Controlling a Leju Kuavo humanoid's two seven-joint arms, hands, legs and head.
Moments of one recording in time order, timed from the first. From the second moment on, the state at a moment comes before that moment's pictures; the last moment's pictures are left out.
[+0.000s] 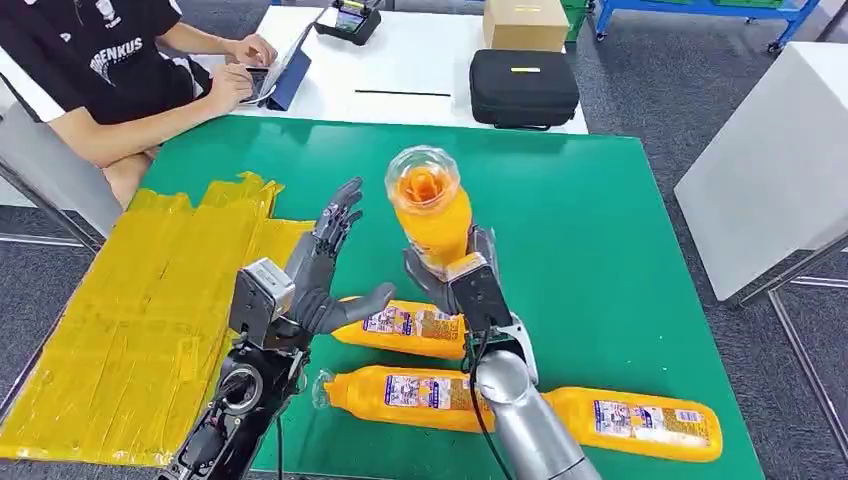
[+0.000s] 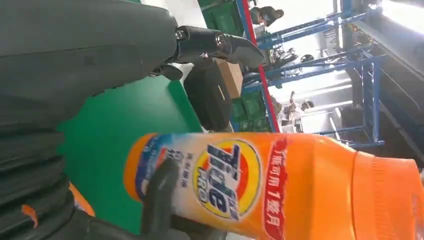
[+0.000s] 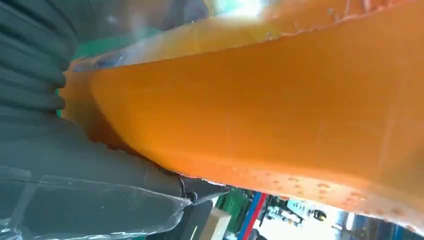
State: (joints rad) left arm -0.26 -0.15 -0.46 -1.35 -0.08 -0.02 -0.38; right arm -0.27 0.18 0.25 -1.16 0.35 -0.22 -0.42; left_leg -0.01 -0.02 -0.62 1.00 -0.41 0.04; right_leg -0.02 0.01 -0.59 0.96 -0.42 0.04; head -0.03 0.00
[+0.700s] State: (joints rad) left arm -0.27 -0.14 -0.49 -1.38 -0.03 0.00 -0.38; right arm -0.32 0.21 0.41 -0.94 0.36 -0.24 -0.44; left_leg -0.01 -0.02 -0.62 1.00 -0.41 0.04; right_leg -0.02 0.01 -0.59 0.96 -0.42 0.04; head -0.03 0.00
